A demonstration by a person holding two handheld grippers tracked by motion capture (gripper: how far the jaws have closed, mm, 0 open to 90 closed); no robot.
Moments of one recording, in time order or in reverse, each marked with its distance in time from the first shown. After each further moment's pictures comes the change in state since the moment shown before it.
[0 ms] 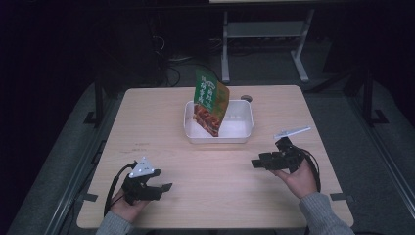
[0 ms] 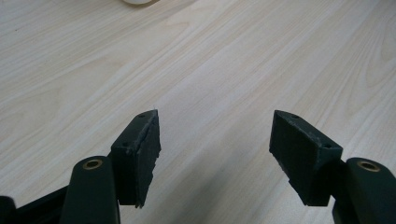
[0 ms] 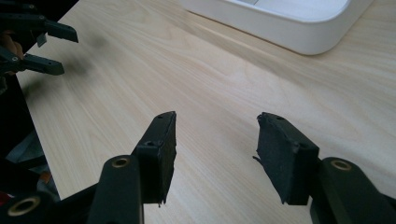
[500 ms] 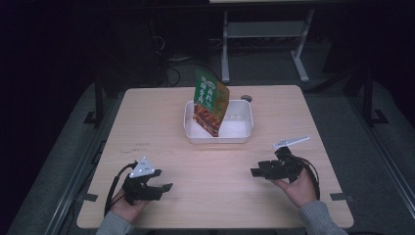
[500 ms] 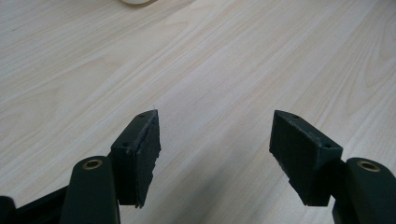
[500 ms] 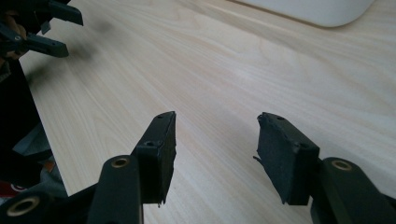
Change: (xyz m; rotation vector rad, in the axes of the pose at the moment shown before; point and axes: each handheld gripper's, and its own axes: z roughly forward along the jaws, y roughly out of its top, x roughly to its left) left arm 0.000 0.000 0.001 -0.001 -0.004 0.001; right arm 0.006 -0.023 0.006 0.004 0.016 -0.007
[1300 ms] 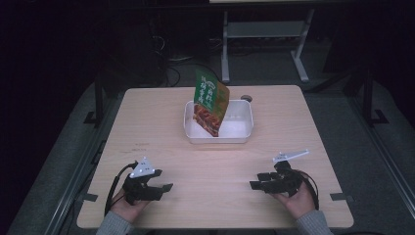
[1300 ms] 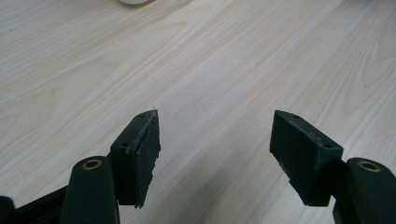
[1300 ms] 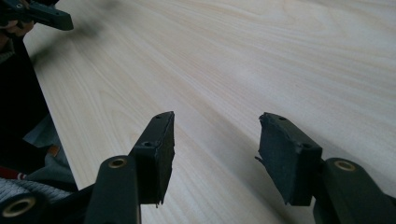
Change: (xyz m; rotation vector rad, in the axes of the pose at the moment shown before) left arm 0.000 0.000 0.000 0.004 -0.005 0.005; right arm 0.009 -0.034 0.009 0.002 0.023 0.003
